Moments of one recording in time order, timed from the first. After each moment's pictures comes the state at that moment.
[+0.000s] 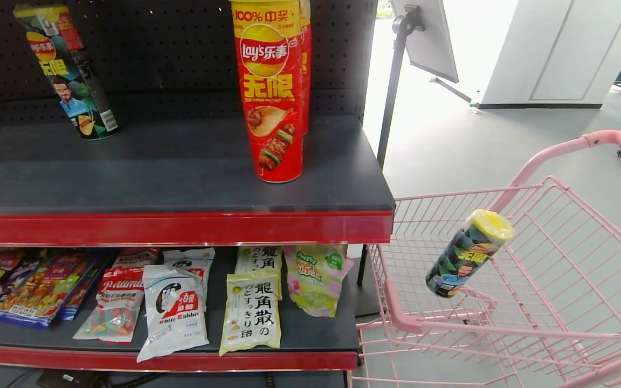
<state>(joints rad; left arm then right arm) 0.00 0.00 0.00 0.00 -0.05 -0.01 0.00 0.01 -0.04 -0.02 0.02 -0.01</state>
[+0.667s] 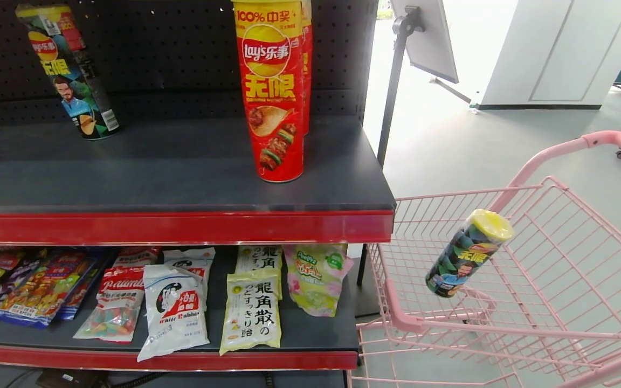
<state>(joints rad) 0.00 0.00 0.00 0.00 -0.05 -0.01 -0.13 1.13 -1.10 -0.19 0.55 -0.31</state>
